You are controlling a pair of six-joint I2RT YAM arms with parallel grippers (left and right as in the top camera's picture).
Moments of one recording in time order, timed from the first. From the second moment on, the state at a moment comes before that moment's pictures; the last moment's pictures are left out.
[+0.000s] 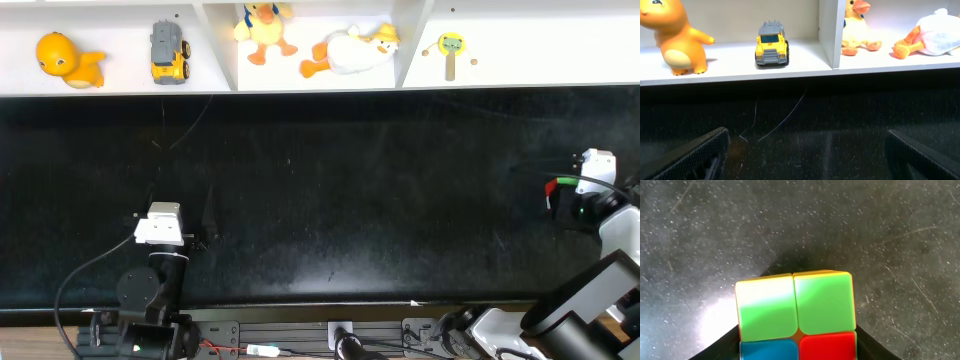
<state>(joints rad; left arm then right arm) -0.11 0.01 0.01 -0.08 -0.05 0.01 -0.81 1.58 0.88 -0.48 -0.22 -0.65</state>
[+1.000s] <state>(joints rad) -0.11 0.01 0.01 -0.08 -0.05 0.01 -0.52 1.72 1.33 -0.50 -0.18 -0.29</state>
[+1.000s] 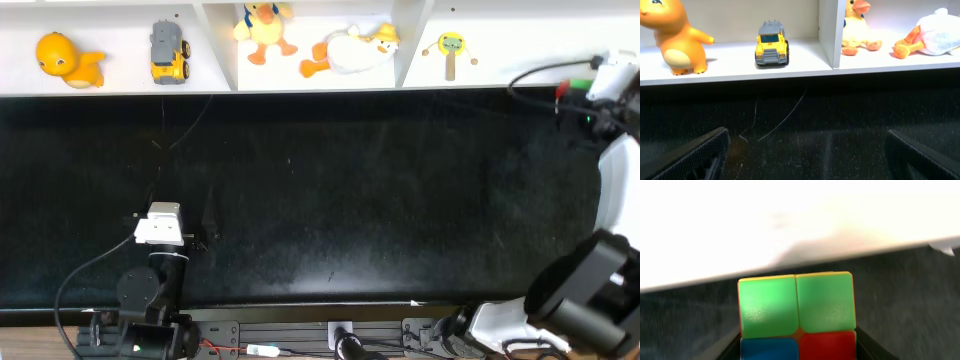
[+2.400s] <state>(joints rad) -0.11 0.01 0.01 -0.08 -0.05 0.01 -0.40 1.69 1.19 -0.50 -0.02 -0.19</state>
